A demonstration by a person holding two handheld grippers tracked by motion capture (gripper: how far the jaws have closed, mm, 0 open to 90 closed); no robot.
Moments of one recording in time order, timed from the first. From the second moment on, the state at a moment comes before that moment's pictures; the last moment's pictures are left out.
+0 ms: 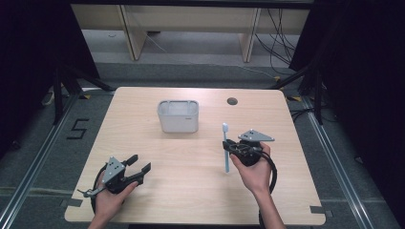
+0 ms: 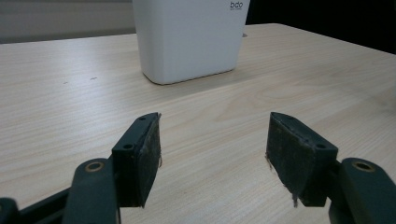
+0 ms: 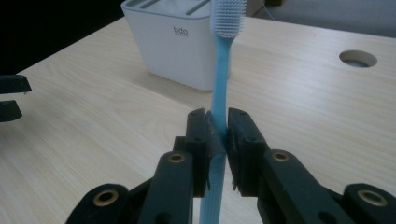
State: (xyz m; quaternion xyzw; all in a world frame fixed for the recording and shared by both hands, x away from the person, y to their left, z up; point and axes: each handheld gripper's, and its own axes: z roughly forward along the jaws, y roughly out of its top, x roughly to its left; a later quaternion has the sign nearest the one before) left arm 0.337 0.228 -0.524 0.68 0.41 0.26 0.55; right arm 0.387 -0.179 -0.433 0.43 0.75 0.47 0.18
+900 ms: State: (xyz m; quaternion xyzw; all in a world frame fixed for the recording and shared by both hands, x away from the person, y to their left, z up) left arm 0.335 0.223 -0.513 0.67 0.40 0.25 0.57; right arm 0.377 -0.181 -0.442 0.37 0.71 0.56 0.20
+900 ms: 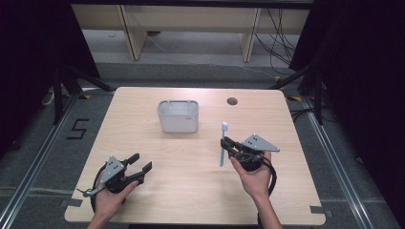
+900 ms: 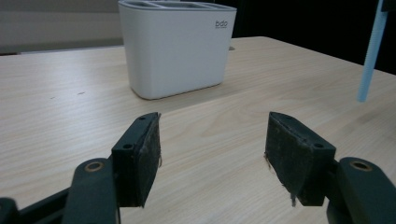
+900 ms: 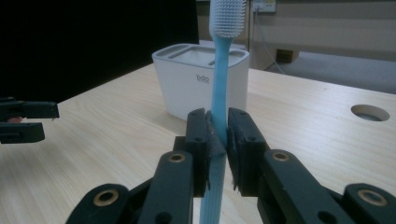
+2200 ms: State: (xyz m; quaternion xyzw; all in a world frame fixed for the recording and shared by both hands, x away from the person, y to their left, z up) left arm 0.357 0.140 -0.472 0.72 0.30 0.18 0.60; right arm 0.370 -0.152 -0.431 0.32 0.70 0.61 0.20
